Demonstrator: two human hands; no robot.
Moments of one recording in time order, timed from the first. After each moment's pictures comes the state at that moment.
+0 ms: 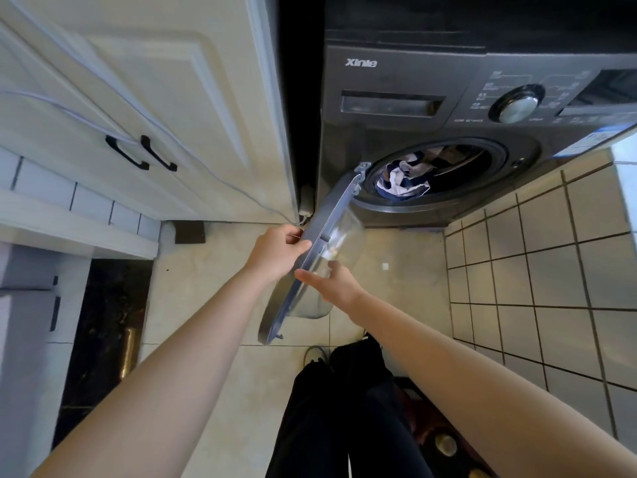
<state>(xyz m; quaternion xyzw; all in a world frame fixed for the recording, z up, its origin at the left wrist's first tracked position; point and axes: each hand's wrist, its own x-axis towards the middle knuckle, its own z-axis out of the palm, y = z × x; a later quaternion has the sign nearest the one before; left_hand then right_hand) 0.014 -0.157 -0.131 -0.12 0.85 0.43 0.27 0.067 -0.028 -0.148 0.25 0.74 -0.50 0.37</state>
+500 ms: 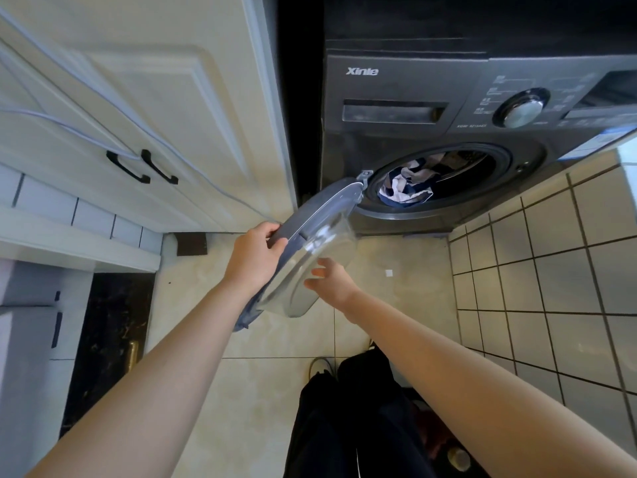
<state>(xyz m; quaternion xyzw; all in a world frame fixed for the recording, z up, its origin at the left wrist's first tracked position) 0.005 -0.184 -0.124 -0.08 0.91 0.37 0.17 0.046 -0.038 -0.161 0.24 0.73 -0.53 0.36</state>
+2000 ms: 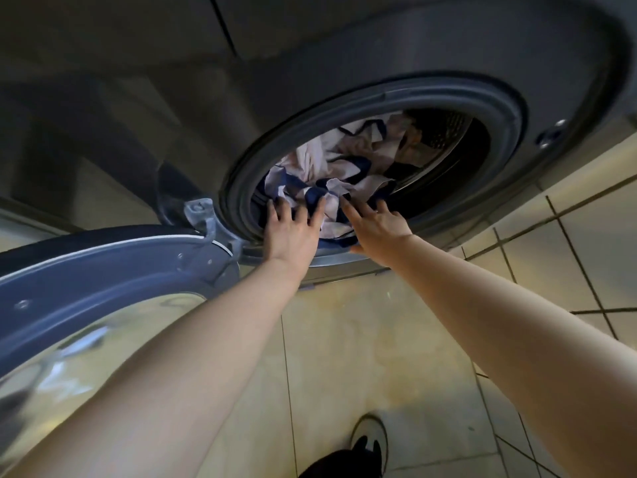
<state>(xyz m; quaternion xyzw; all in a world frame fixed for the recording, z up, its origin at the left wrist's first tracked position) -0.187 0.120 -0.435 0.24 0.95 -0.19 0.09 -0.176 0.280 -0.459 -0.04 0.98 0.03 0.21</state>
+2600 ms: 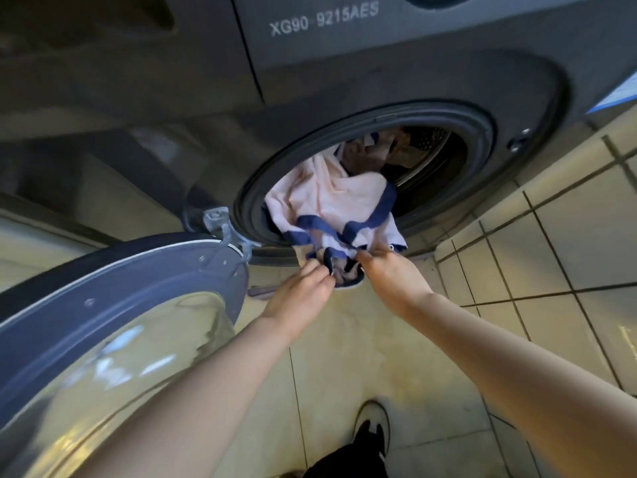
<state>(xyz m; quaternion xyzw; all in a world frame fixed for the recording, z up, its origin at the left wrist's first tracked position) -0.110 0.084 -0.432 0.42 0.90 0.07 0.02 -0.086 0.269 -0.415 -0.05 0.98 -0.12 0.13</state>
